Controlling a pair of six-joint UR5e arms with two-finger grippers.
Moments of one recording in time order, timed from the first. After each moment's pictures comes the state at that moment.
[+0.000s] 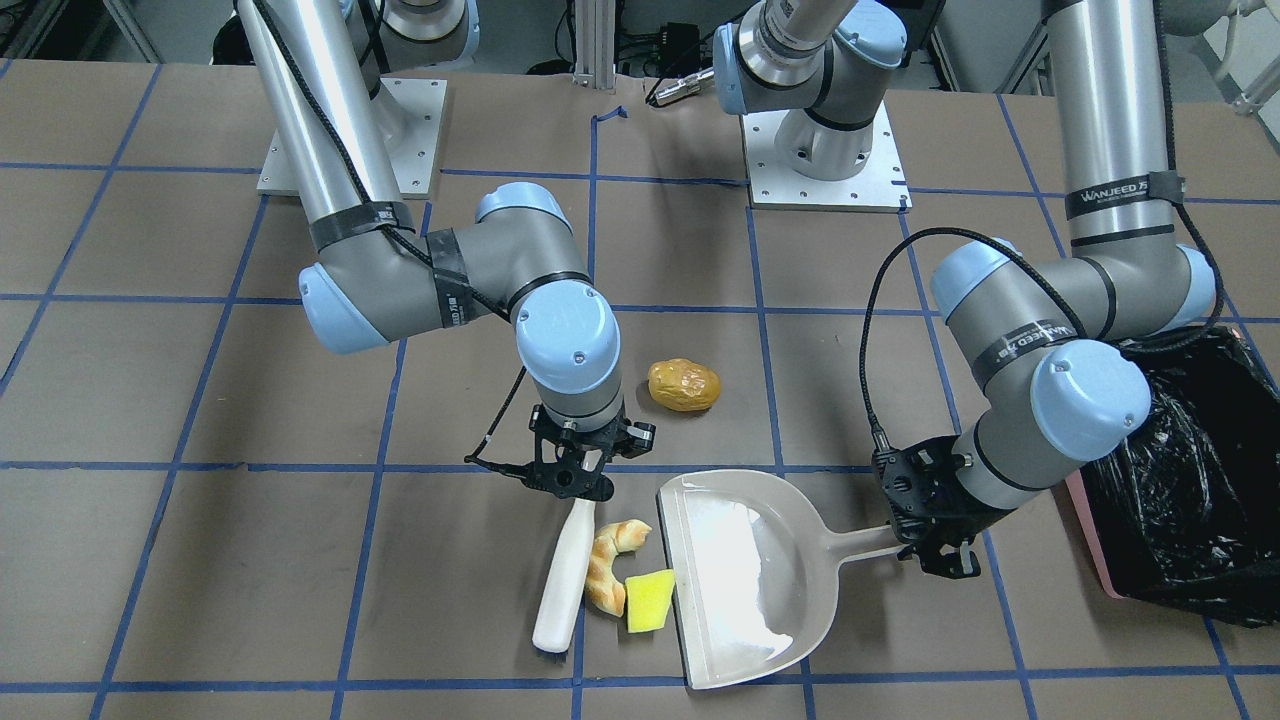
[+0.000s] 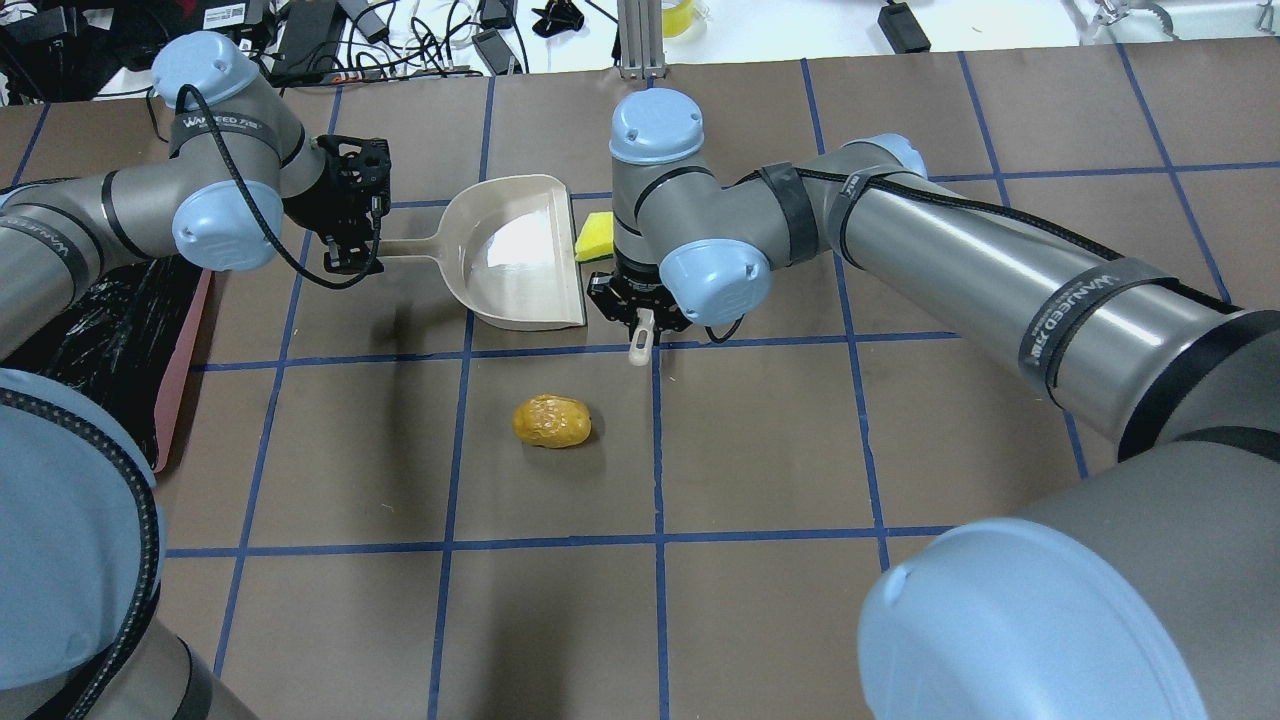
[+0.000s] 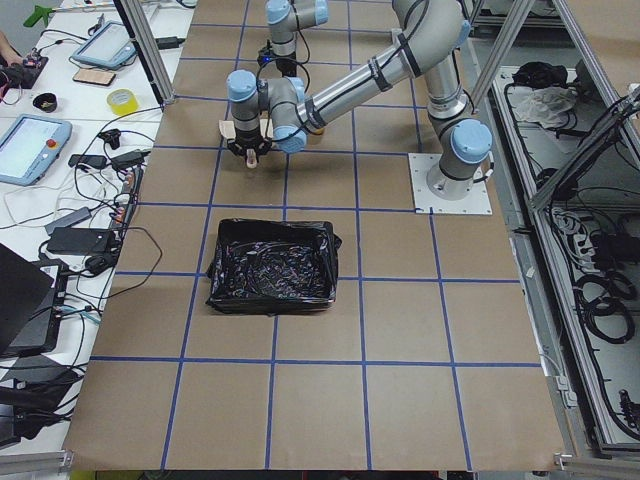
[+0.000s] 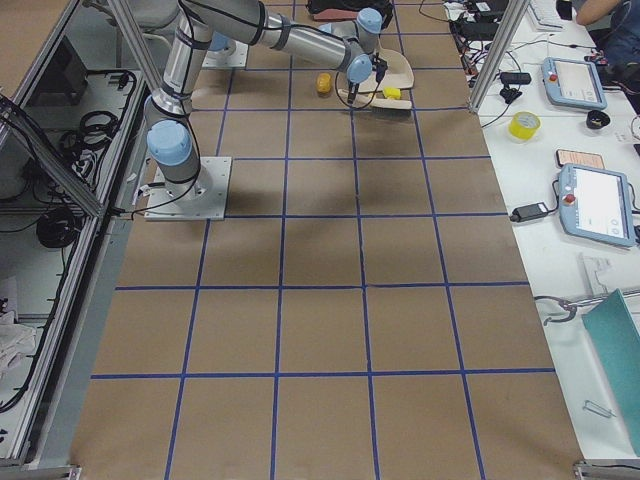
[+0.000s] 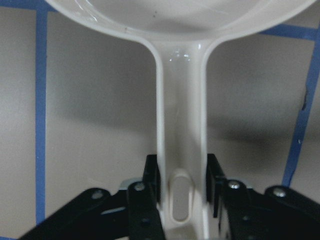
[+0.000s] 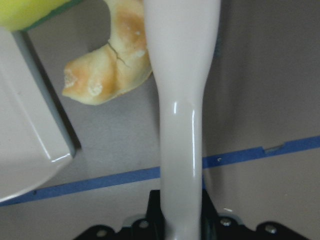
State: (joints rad) left arm -1.39 -2.05 -1.65 -0.96 1.50 1.63; right arm 1.95 -0.99 1.53 -2.06 -1.45 0.61
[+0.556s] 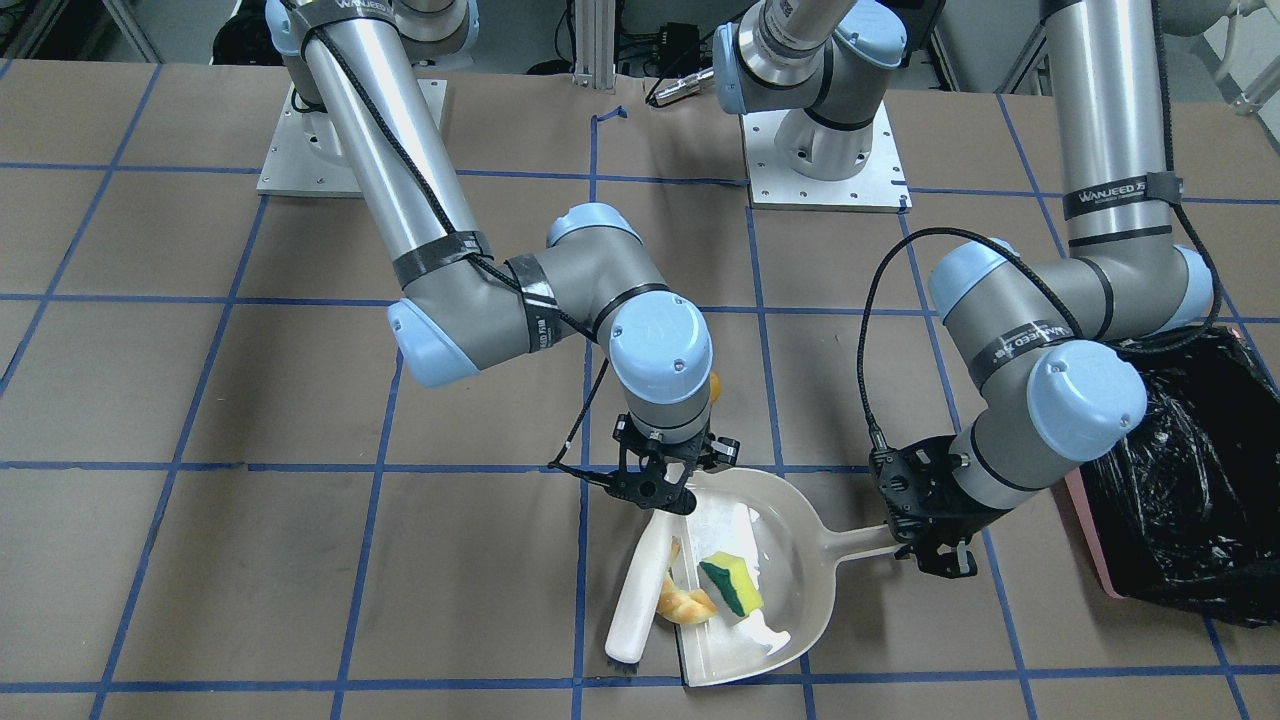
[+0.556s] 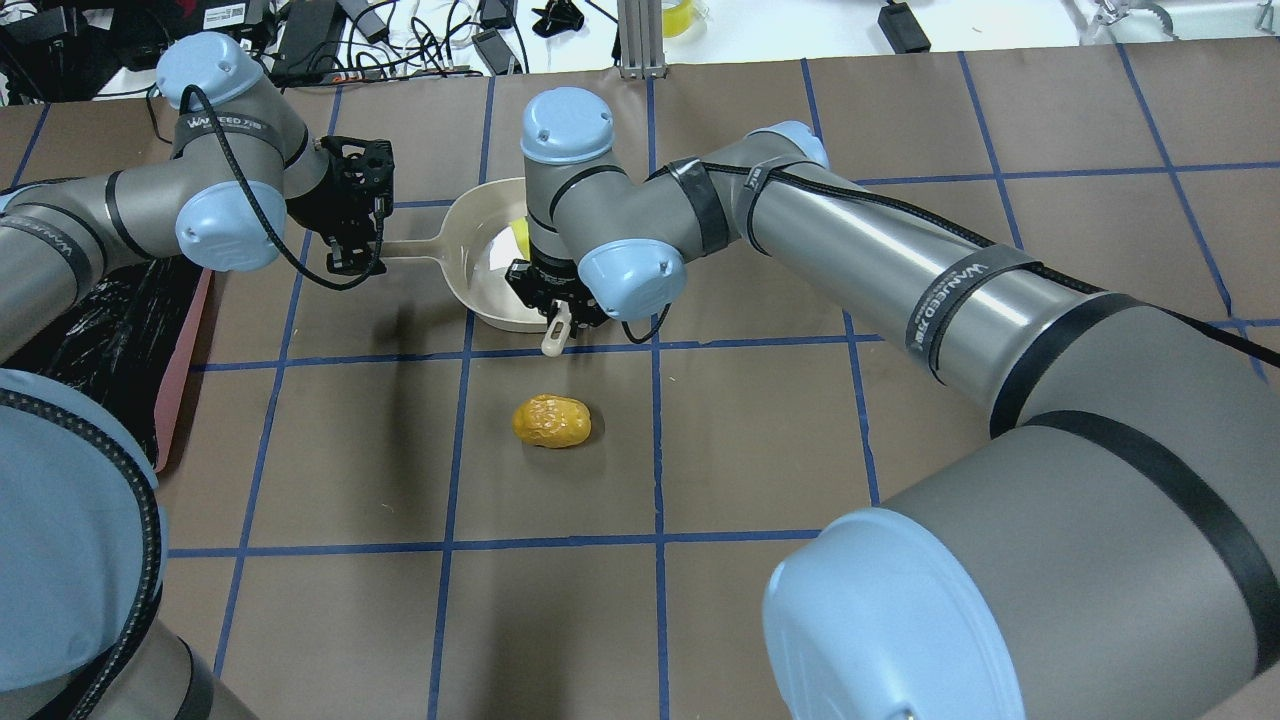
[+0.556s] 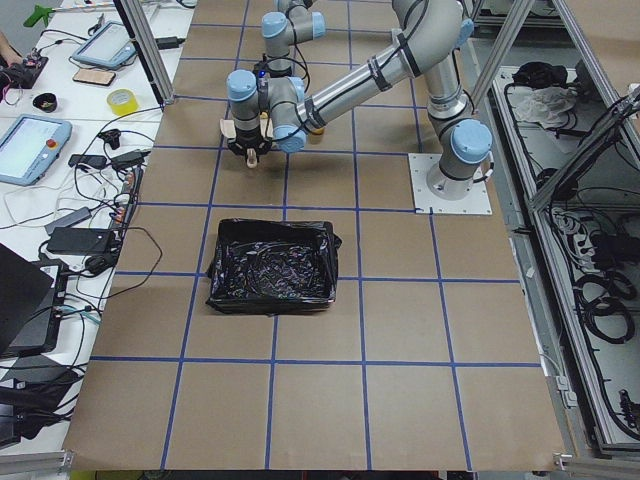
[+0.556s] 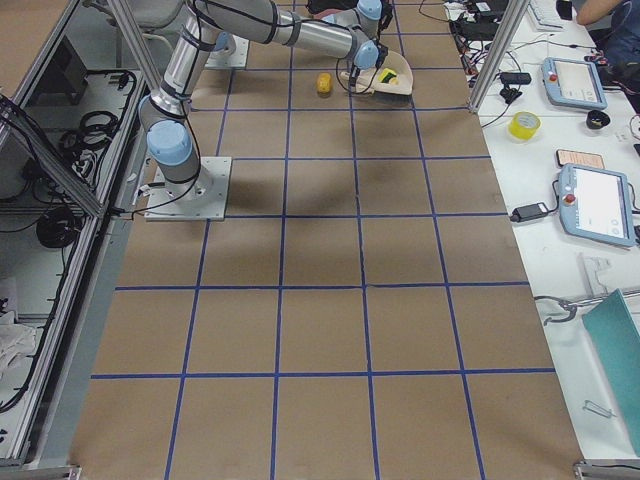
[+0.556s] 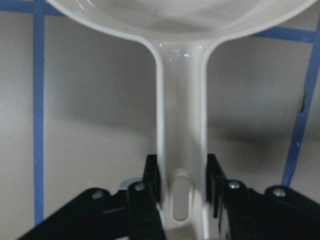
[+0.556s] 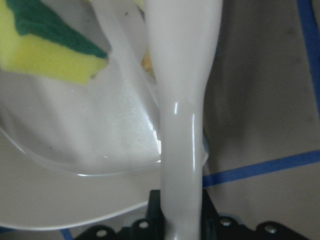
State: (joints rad) left arm -1.39 -2.06 -1.65 -0.96 1.50 1.63; right arm 2.04 -0.87 1.35 -2.07 -1.39 0.79
